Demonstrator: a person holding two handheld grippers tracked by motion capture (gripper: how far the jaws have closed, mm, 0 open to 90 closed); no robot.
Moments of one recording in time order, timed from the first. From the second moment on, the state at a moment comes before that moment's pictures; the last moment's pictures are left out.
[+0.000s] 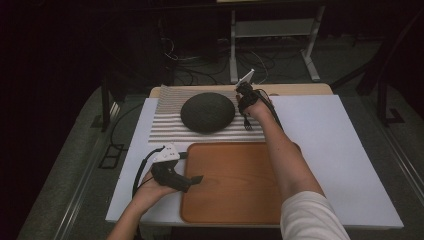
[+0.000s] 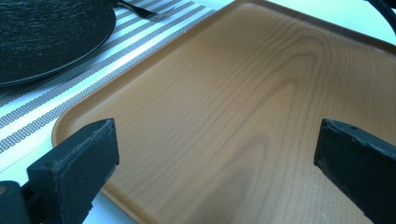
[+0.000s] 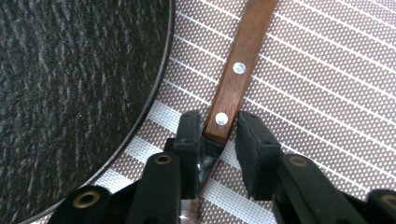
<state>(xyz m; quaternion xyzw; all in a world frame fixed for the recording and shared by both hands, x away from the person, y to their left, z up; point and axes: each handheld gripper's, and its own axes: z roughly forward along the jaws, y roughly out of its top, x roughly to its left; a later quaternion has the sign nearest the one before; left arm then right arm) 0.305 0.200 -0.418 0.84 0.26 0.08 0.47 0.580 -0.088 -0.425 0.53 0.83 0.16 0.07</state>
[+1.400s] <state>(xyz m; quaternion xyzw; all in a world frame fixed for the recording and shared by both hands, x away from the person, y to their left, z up) 0.305 0.201 -0.417 0.84 0.26 0.08 0.48 0.527 -0.147 -0.376 0.49 0.82 0.28 0.06</state>
